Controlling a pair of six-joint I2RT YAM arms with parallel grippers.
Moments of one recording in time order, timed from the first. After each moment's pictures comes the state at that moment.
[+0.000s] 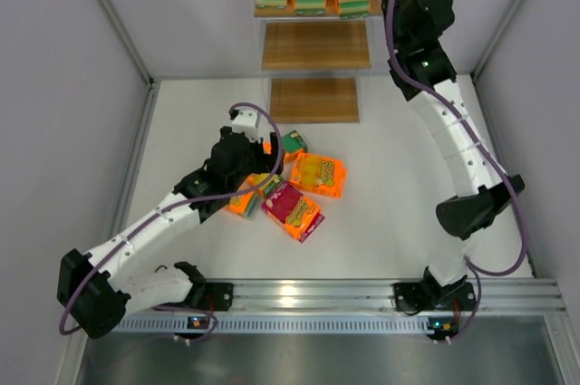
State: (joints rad) left arm -0.67 1.10 0.88 -0.16 -0.29 -0.31; right arm 0.49 1.82 2.23 0.08 0.35 -0.10
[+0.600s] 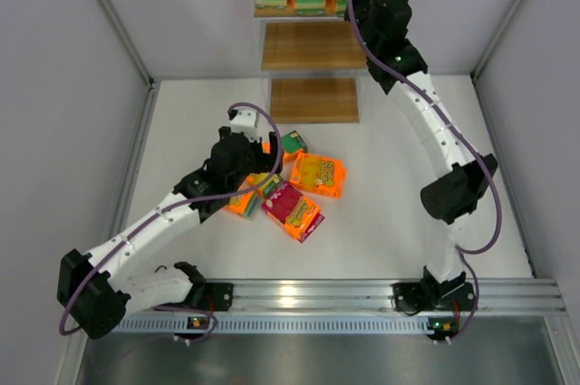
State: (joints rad) left arm -0.67 1.10 0.88 -0.16 -0.30 -0.31; right arm 0.47 1.95 2.23 -0.08 0.28 -0.05
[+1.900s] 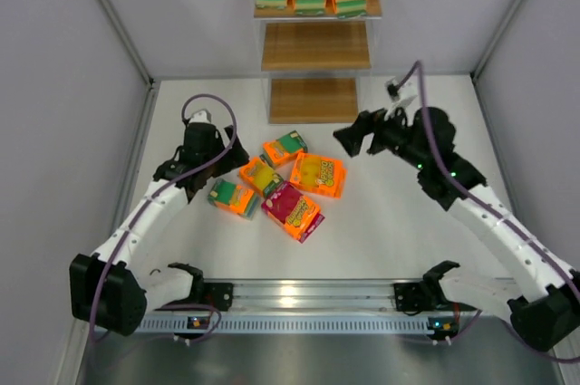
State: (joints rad) left arm -0.29 1.15 0.91 -0.41 -0.08 -0.58; right arm 0.52 1.03 1.15 -0.14 -0.19 0.26
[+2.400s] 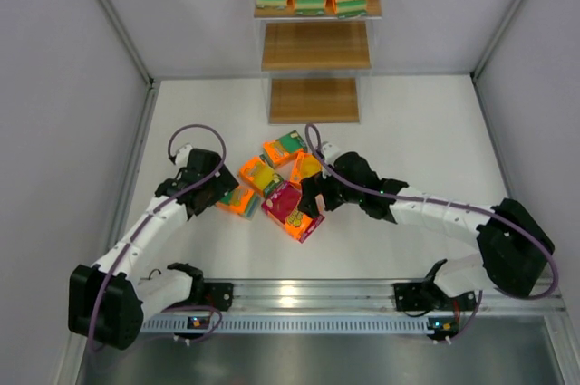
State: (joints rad) left arm -0.29 1.07 0.71 -0.60 -0.26 -0.85; right arm 0.83 1.34 0.76 -0.04 -0.15 0.32
